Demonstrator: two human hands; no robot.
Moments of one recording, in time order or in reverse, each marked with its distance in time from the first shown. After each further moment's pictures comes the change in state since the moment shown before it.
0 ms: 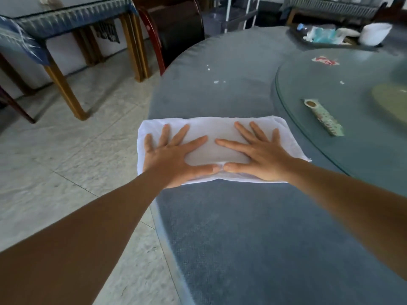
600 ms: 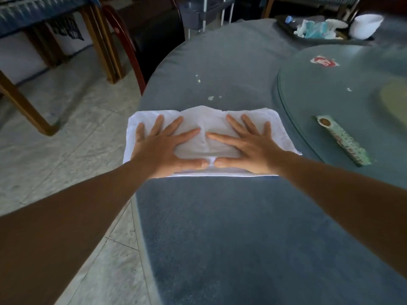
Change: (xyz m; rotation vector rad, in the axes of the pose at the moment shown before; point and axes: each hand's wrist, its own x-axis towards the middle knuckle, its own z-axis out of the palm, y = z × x) left_hand 0.164 -0.055 -0.019 0.080 -0.075 0.229; right_hand 0.126 0.026 -0.027 0.051 0.039 0.095
